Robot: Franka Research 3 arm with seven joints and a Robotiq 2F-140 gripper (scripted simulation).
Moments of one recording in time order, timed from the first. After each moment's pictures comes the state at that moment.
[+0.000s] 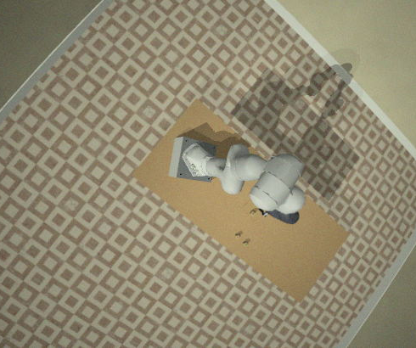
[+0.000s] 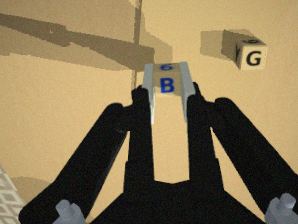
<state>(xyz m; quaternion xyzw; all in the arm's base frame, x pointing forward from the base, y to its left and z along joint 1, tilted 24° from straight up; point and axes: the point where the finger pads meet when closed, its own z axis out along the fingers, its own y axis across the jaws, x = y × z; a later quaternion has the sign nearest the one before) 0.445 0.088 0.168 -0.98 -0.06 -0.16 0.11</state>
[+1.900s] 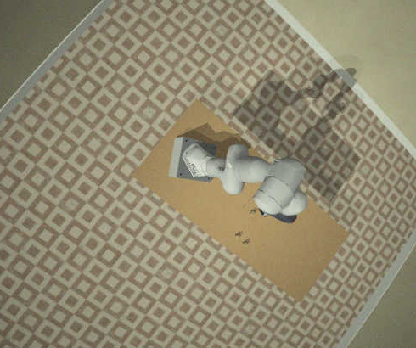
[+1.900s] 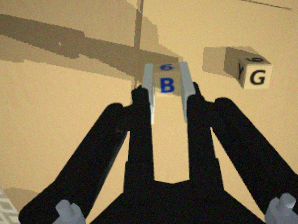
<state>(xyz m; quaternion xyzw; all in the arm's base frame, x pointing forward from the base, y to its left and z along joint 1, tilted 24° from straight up) 0.461 0.092 0.156 -0.98 -0.06 -0.18 0.11</state>
